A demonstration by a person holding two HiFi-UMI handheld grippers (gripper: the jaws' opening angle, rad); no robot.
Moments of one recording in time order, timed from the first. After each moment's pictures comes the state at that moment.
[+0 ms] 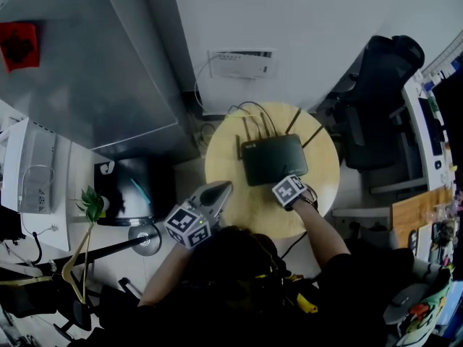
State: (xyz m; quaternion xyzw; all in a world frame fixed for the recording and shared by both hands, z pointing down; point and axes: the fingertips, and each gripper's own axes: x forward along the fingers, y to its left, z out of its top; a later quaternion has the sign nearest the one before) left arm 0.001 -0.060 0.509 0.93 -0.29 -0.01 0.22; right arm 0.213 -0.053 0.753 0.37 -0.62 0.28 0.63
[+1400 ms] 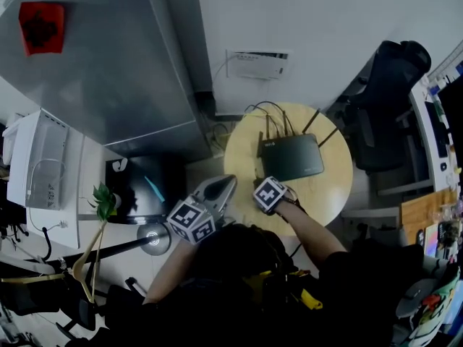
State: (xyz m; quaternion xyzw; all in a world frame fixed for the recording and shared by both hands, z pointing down) left arm -0.057 -0.064 0.495 0.93 -0.31 -0.03 0.20; right arm 0.023 -0.046 0.741 0.26 -0.74 0.27 0.56
